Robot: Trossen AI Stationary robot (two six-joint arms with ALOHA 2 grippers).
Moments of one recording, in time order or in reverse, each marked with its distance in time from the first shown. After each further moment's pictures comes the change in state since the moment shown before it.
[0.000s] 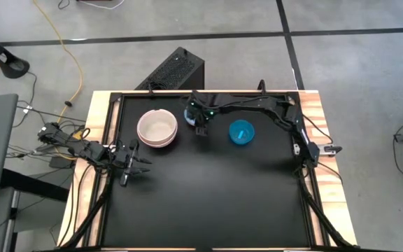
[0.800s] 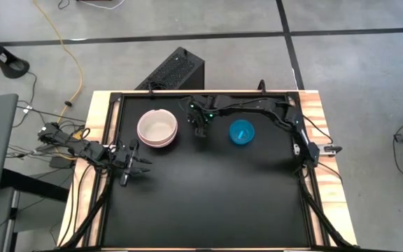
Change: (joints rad) left arm 0.000 0.000 0.000 0.000 0.000 0.000; right arm 0.021 -0.004 -0.020 0.038 0.070 0.032
